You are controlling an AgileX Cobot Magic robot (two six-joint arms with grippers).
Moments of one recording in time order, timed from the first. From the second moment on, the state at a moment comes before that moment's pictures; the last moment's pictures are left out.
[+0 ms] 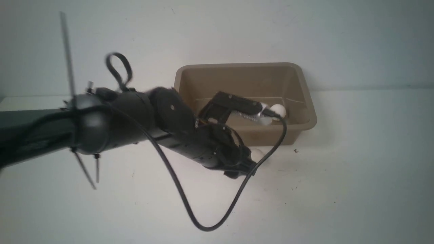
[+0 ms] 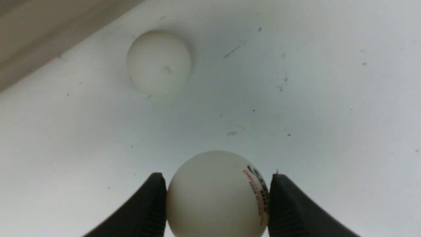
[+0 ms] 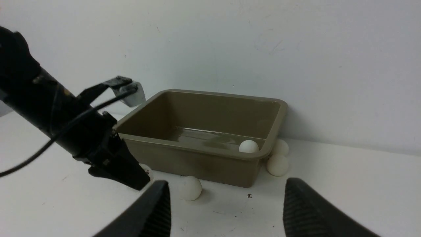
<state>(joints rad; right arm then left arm) 0.00 0.01 -0.37 0.63 0.73 -0.52 -0.57 1.78 -1.19 -0.65 0.49 0.53</state>
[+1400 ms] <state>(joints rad) 0.00 0.01 -0.37 0.63 0.75 -0.52 -0.40 1.82 -1.37 -0.72 0.36 0.89</state>
